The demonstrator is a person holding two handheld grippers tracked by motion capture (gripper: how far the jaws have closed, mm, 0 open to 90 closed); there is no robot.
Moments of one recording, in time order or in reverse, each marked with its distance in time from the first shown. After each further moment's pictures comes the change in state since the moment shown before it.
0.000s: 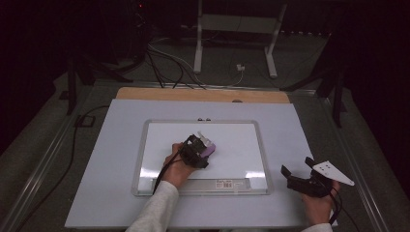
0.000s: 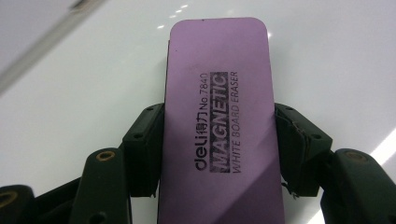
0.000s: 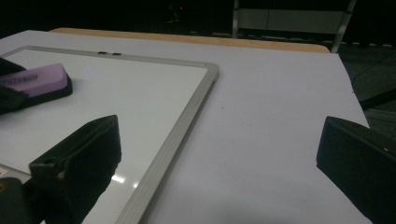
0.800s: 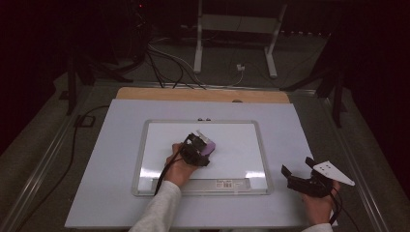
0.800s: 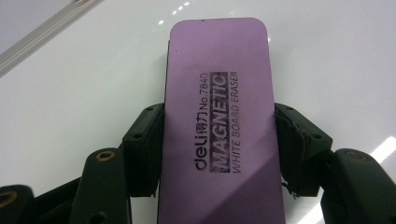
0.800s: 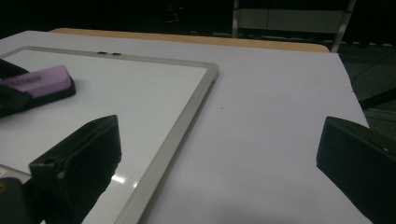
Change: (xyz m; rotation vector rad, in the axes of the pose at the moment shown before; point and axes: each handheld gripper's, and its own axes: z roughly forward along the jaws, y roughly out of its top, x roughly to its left) left arm 0.004 -0.001 0.001 0.002 -0.026 -0.094; right arm -0.001 0.000 0.000 0.001 -0.001 0.004
